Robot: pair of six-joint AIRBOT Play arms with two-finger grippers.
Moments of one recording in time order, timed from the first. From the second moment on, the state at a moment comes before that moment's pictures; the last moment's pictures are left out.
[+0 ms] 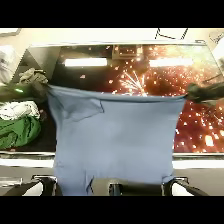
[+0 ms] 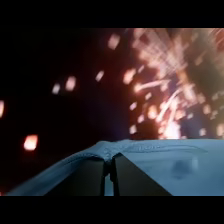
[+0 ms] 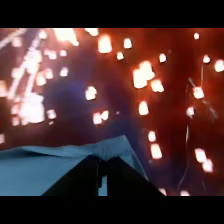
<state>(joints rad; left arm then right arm) 0.14 -1.17 1.12 0.83 -0.97 -1.32 -0.28 -1.30 1.32 -1.24 1.25 1.60</state>
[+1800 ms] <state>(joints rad) 0.15 -1.59 1.10 0.94 -1.17 -1.24 -0.27 -1.70 1.39 -1.26 1.29 1.57</state>
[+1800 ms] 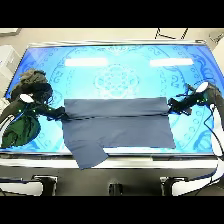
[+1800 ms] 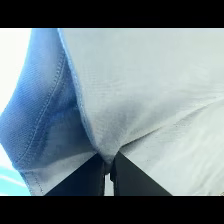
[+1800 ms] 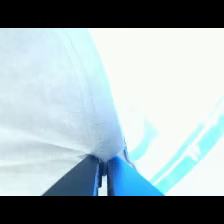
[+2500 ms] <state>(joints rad) 0.35 -1.42 1.00 1.02 -1.45 -1.25 -0.45 -1.57 1.37 -1.31 1.63 1.58</state>
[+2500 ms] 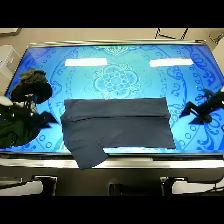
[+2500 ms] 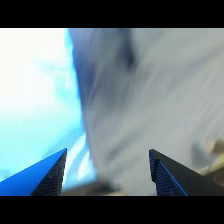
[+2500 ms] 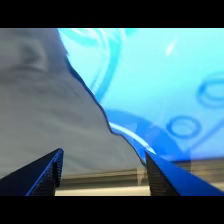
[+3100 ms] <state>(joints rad) 0.25 -1.21 0.43 0.80 -1.31 -1.10 -0.49 -1.42 1.04 -1.33 1.57 1.55</state>
